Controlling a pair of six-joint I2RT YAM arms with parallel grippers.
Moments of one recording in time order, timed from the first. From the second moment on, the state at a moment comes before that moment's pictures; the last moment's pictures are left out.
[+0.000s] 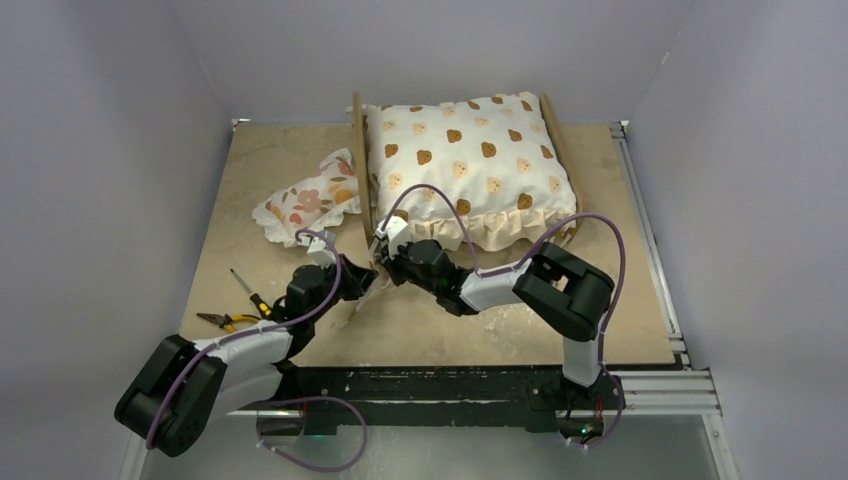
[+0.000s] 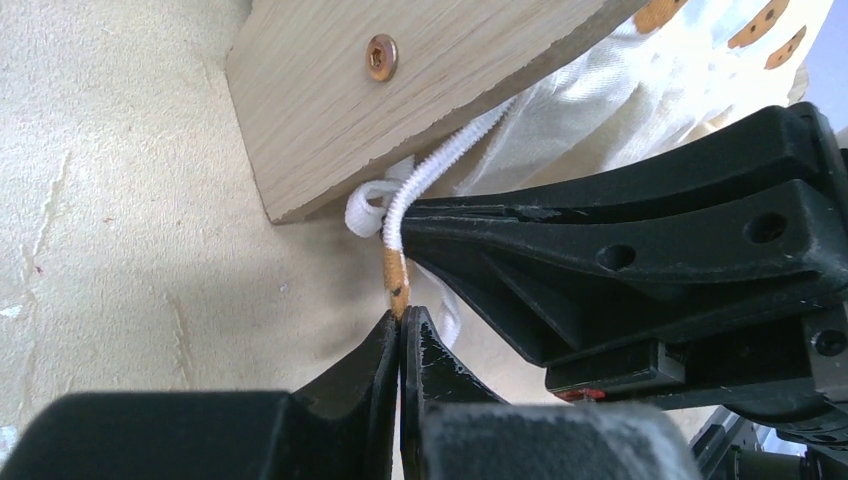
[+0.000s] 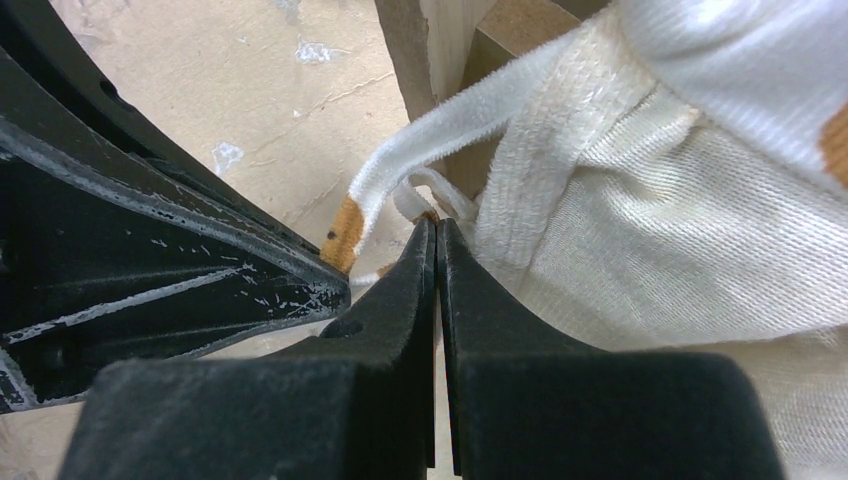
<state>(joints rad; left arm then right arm) -0.48 1.07 0.11 0.64 0.06 -0.73 0.99 1.90 0.88 0.73 0.11 0.09</state>
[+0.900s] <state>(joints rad) -0.48 0.93 0.09 0.52 0.05 -0.75 0.99 1.86 0.84 0.73 -0.10 -0.10</state>
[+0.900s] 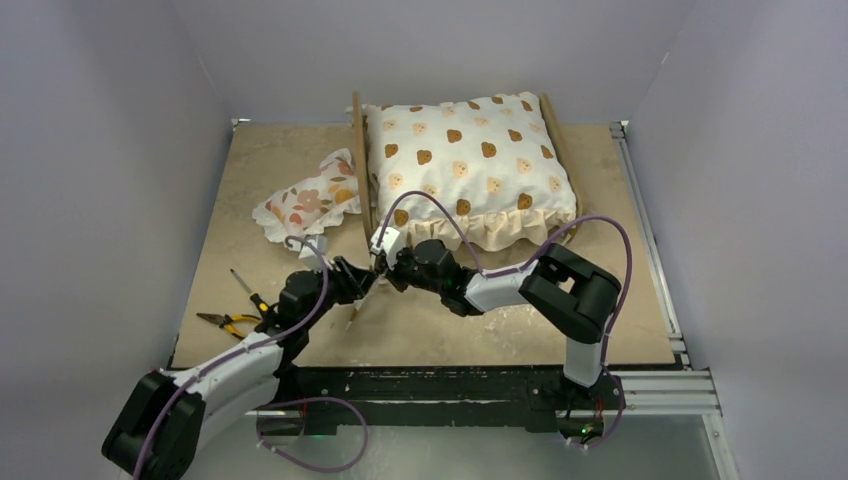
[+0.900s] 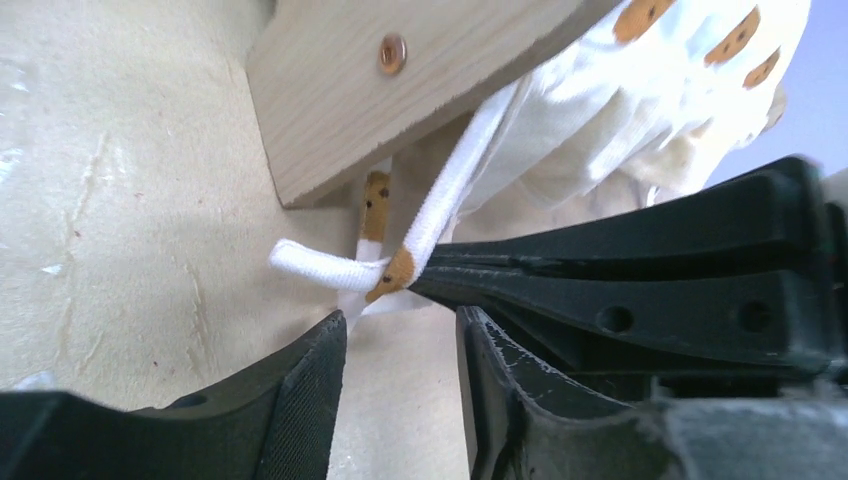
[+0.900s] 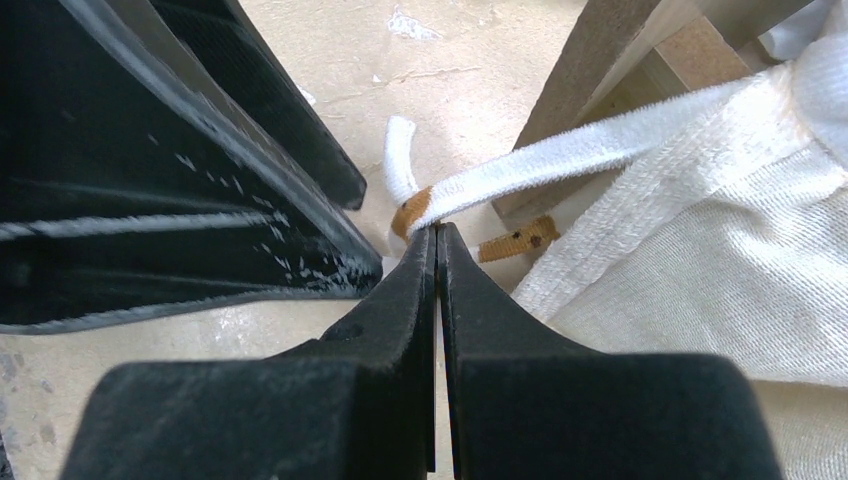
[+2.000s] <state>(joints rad) -0.49 0.89 0.03 0.57 -0.22 -1.26 0.99 1.88 0.84 0.77 -0.10 -0.10</state>
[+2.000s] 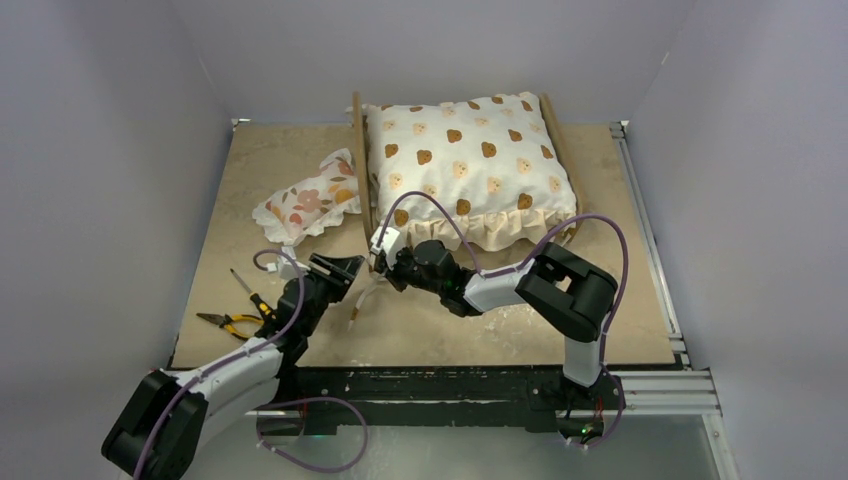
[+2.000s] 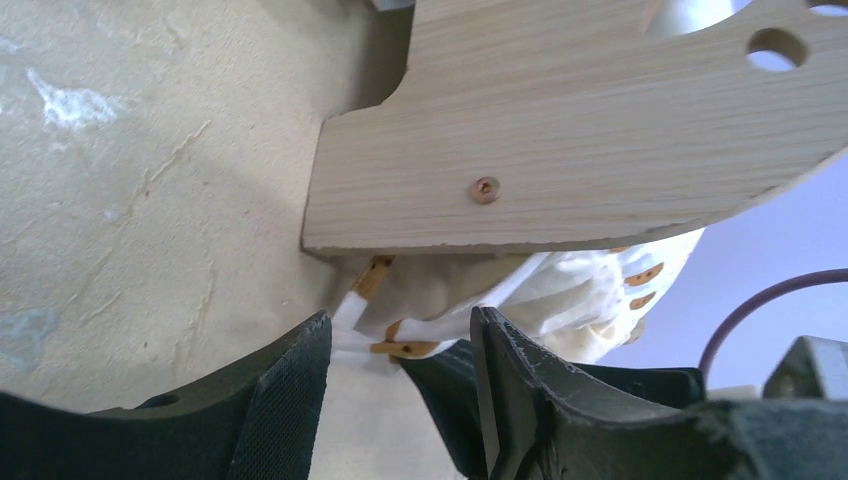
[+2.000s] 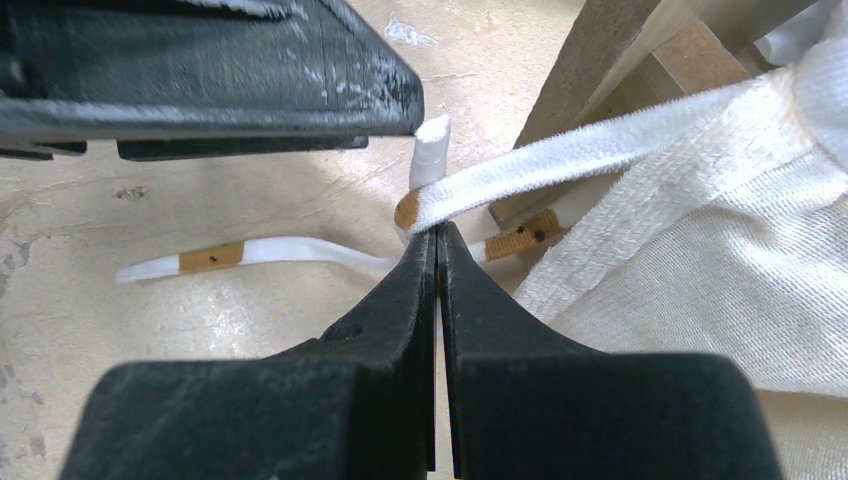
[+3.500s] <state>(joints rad) -0.49 1.11 0.02 0.79 -0.24 -1.25 0.99 1.88 0.84 0.77 -0.10 -0.10</state>
